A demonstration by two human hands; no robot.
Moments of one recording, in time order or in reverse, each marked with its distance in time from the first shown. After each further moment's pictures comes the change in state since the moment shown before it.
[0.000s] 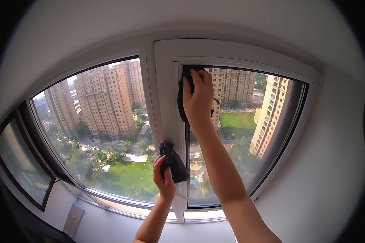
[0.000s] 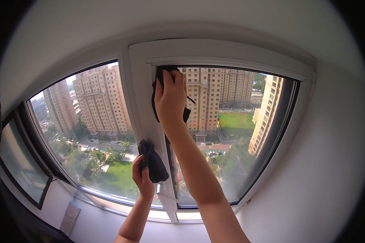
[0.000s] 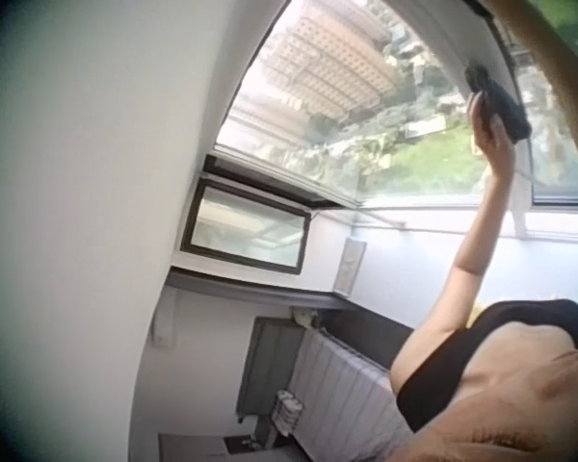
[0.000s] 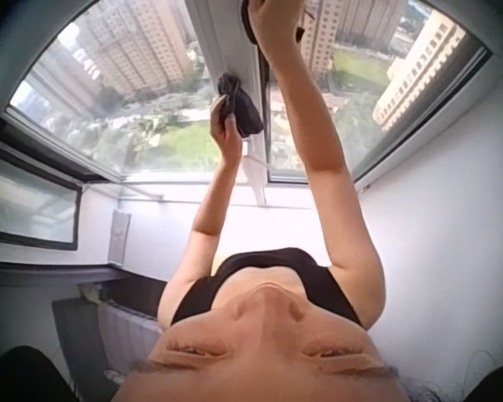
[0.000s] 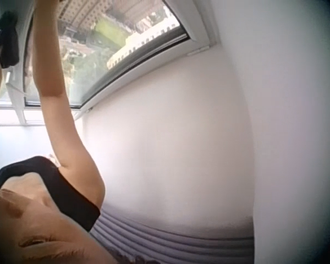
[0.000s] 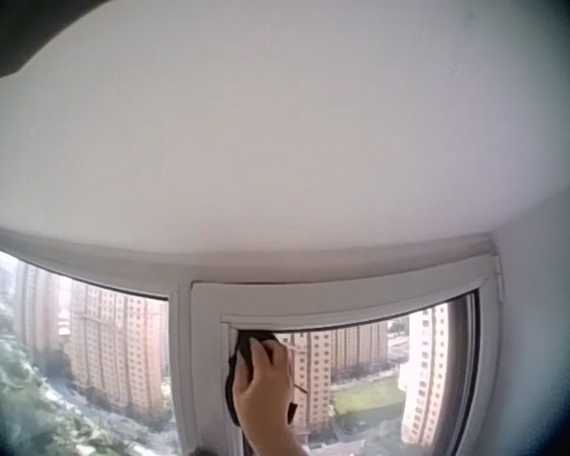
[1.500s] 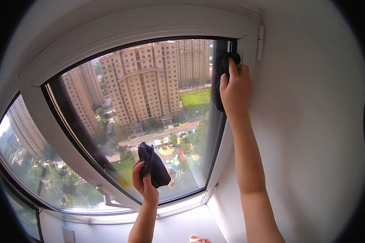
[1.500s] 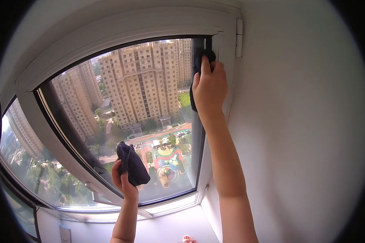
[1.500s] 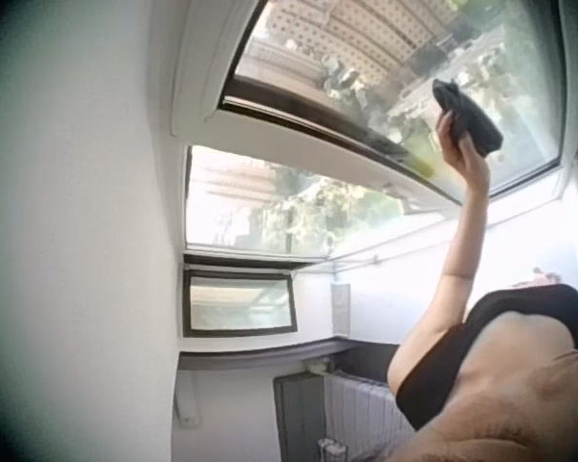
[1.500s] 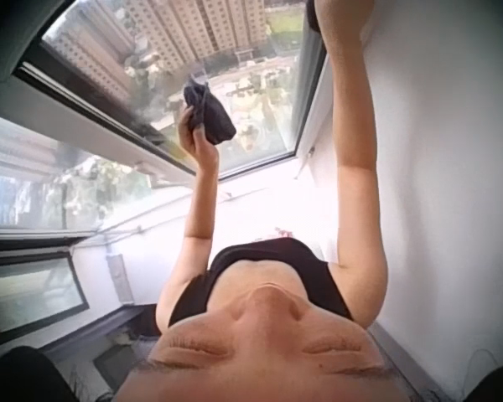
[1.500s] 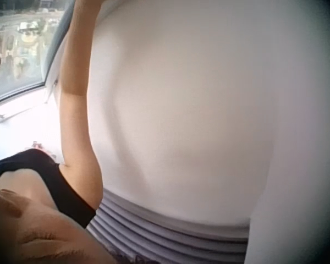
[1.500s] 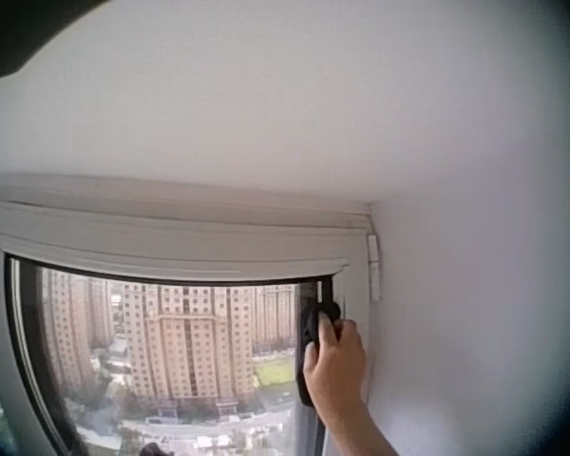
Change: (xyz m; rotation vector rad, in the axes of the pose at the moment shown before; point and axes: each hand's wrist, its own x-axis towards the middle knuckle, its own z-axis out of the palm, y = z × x) left_hand -0.113 -0.015 0.193 -0.329 -0.133 -0.228; right_hand 0.047 0.238 -0.304 -0.947 -0.059 -0.076
